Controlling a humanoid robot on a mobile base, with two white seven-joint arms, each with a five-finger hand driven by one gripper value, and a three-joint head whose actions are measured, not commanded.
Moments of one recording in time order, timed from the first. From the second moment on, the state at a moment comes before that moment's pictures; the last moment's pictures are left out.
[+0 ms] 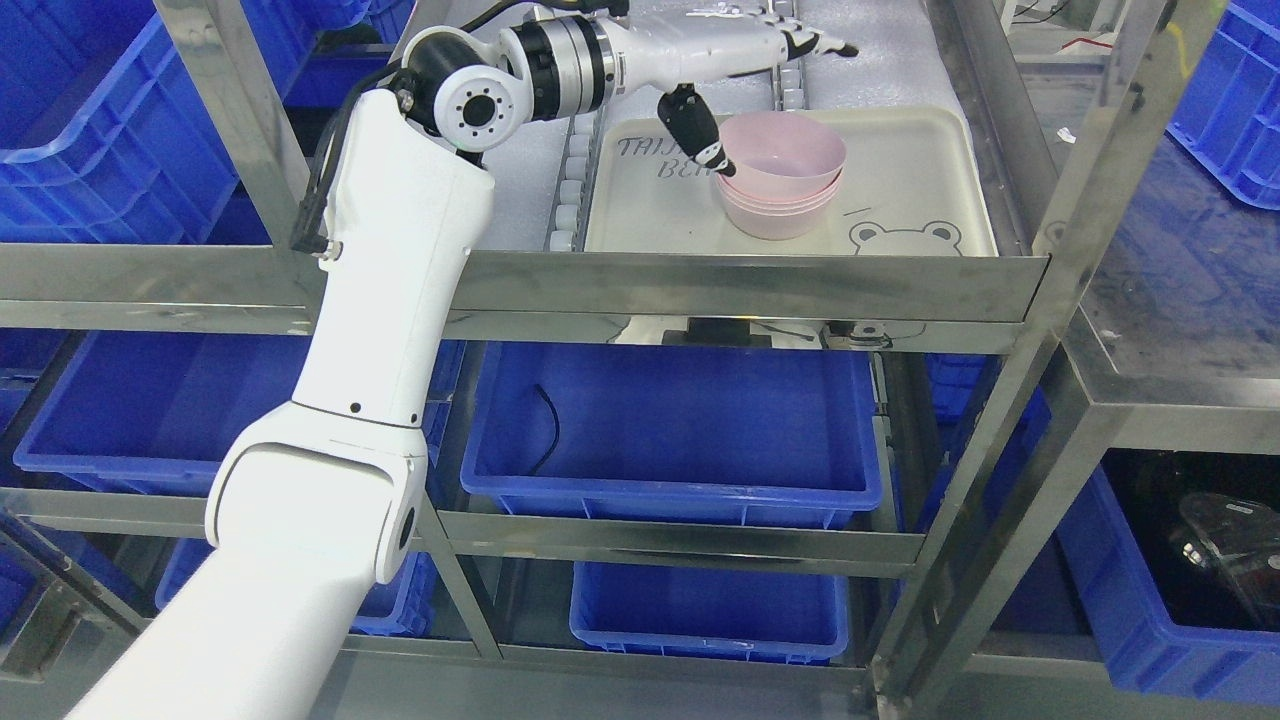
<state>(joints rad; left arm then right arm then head) -1.11 0.00 -0.21 -1.08 -0.66 -0.52 -0.87 0.00 0.00 0.05 0.00 0.05 -0.08 -0.02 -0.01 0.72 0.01</state>
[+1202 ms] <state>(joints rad) -0.03 0.00 -0.39 -1.45 -0.24 -0.71 -0.28 0.00 0.00 0.05 0.00 0.05 -0.08 -0.02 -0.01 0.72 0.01</state>
